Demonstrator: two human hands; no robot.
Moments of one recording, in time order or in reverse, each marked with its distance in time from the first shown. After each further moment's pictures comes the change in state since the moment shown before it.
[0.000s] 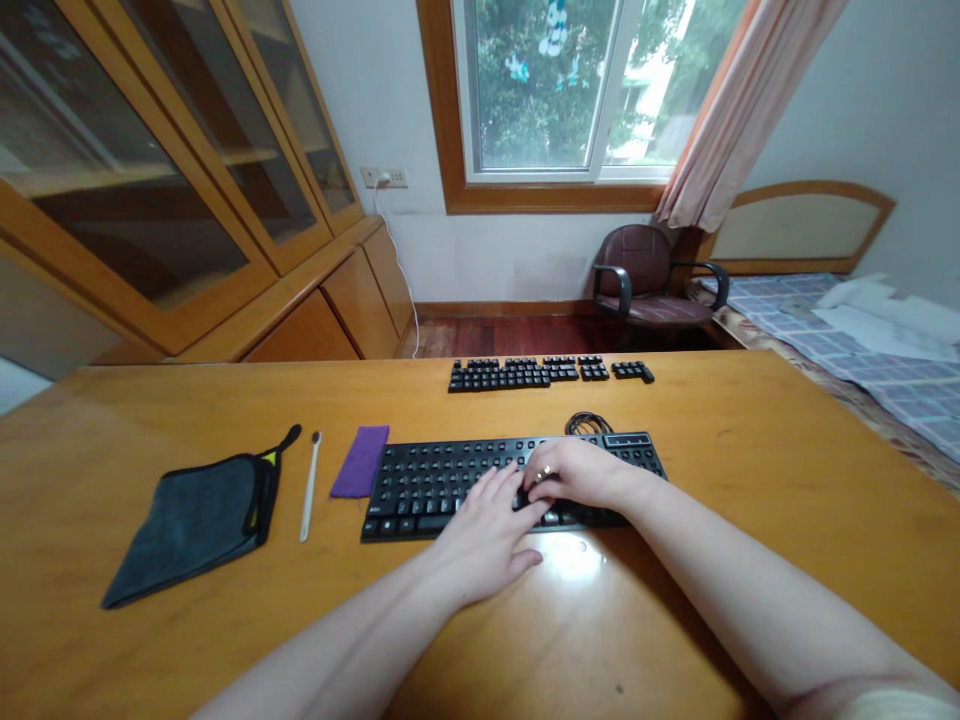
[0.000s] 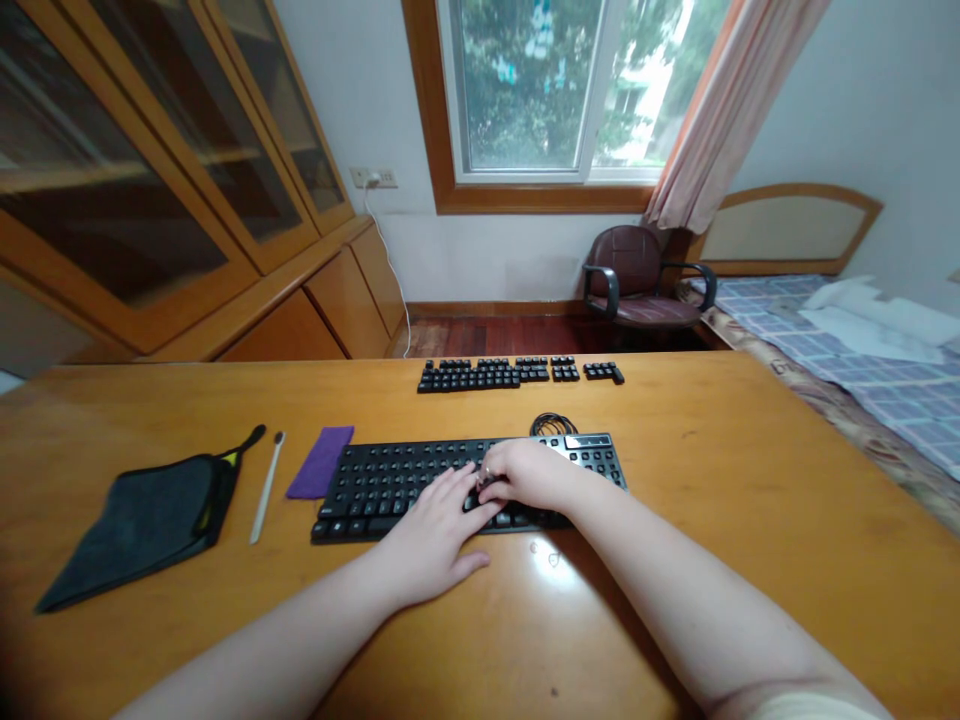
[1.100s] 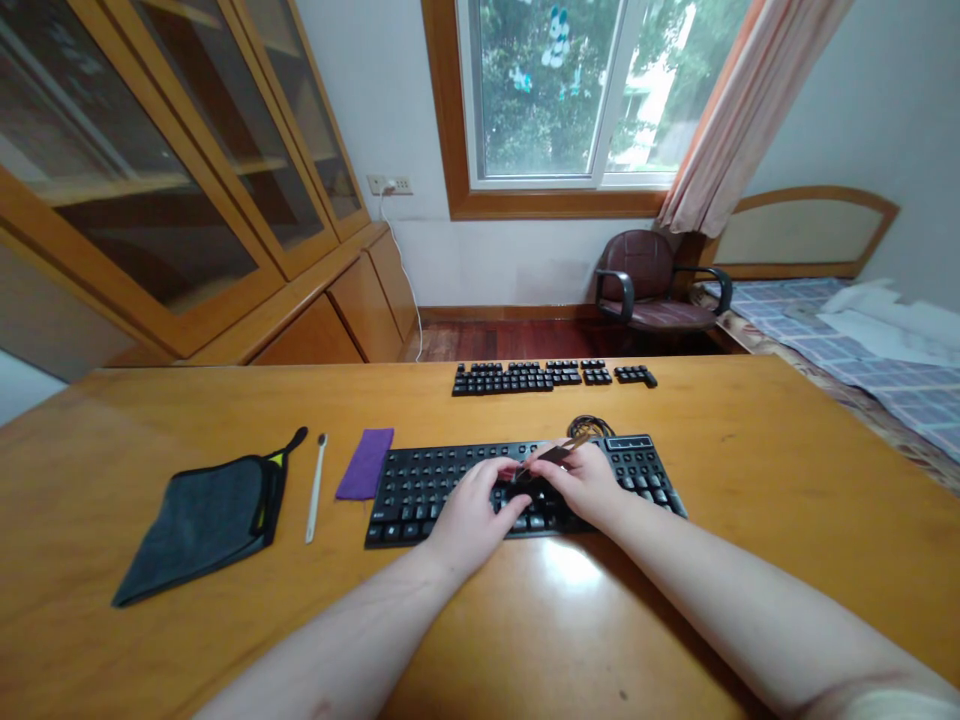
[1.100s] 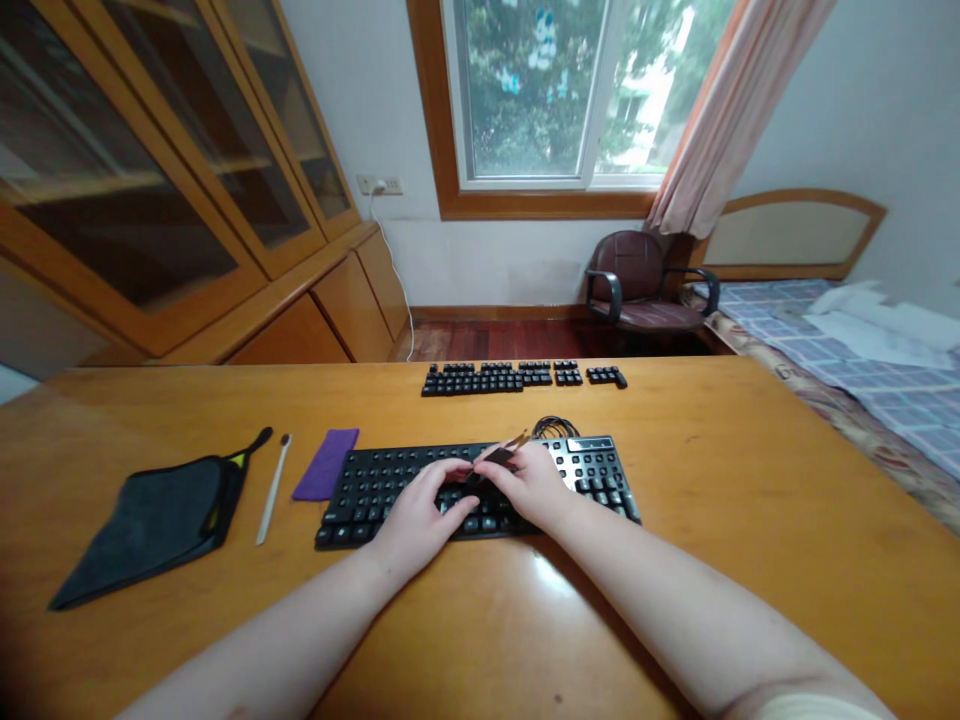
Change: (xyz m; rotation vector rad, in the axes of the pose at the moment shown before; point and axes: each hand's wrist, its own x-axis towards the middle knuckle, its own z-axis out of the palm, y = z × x) left_hand 0.008 -0.014 -0.006 -0.479 0.387 -0.305; right_hand -0.001 -0.009 0.028 0.333 0.569 0.195
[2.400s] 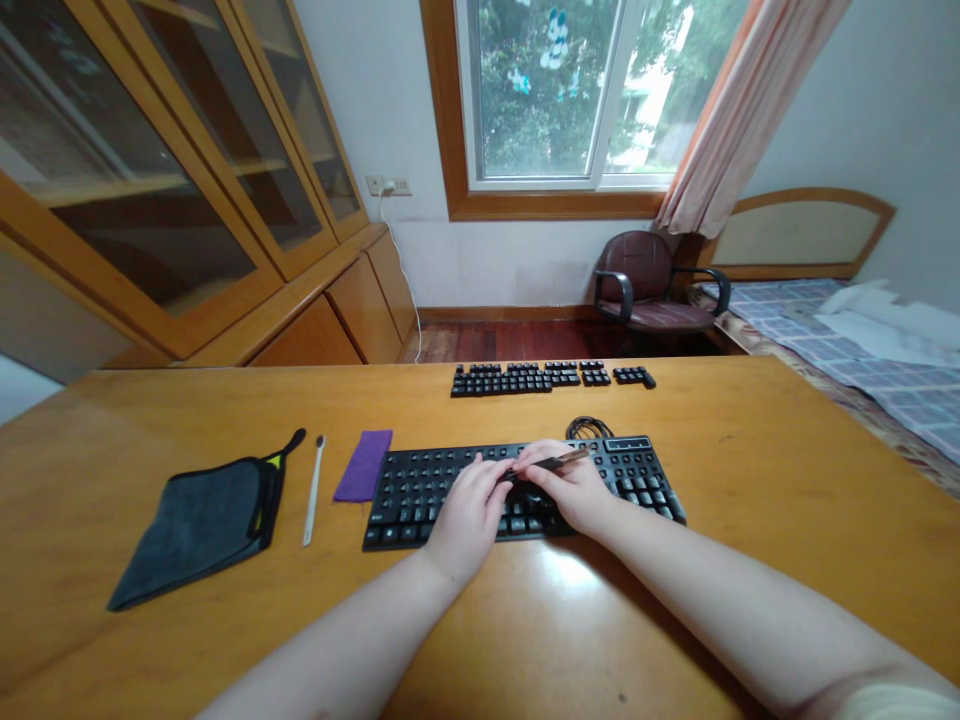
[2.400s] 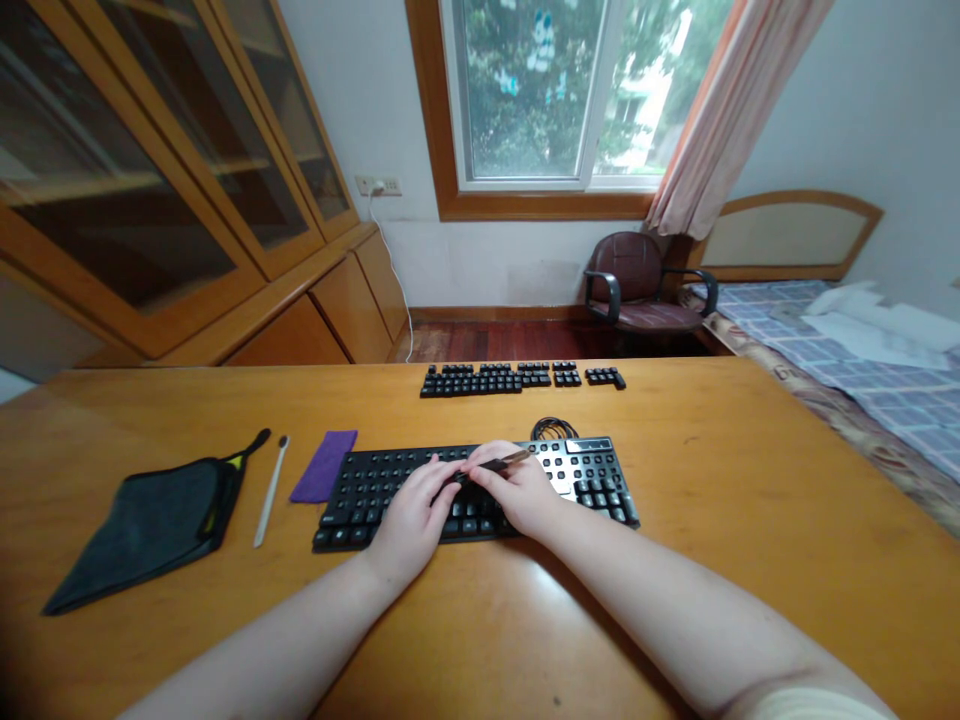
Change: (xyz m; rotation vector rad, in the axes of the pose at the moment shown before) left_hand -0.002 -0.006 0.002 0.160 0.132 0.205; right_hand -0.001 0.001 0.014 0.281 0.067 -0.047
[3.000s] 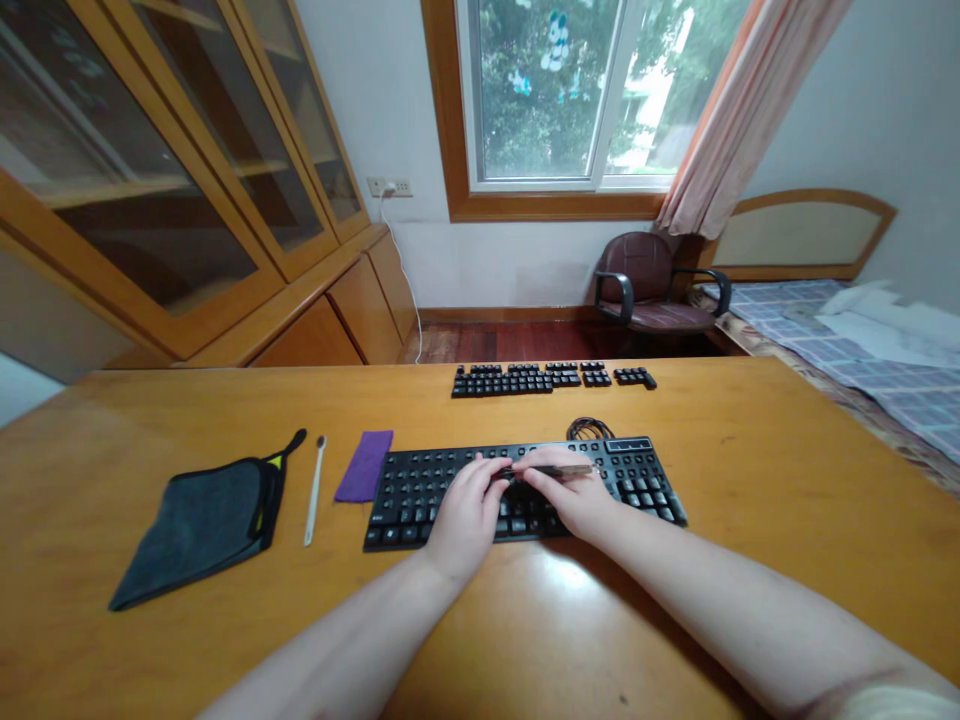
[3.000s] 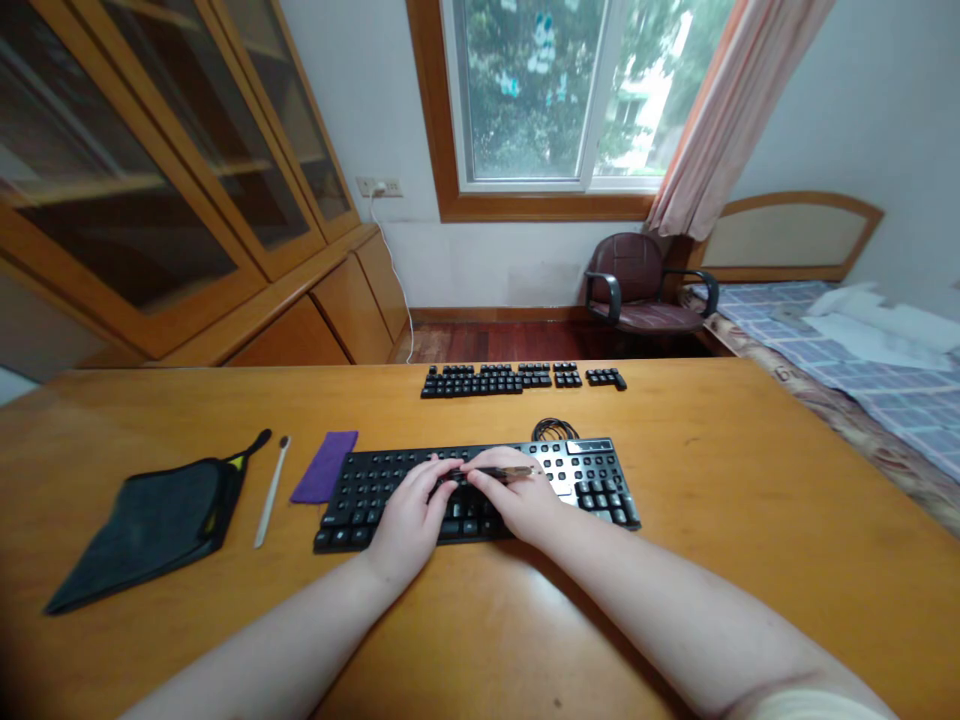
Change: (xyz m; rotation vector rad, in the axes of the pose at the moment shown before) left_hand 0.000 0.003 -0.001 -0.044 0.047 -0.121; right_hand -0.003 -0.011 0.001 -0.256 -0.005 -0.010
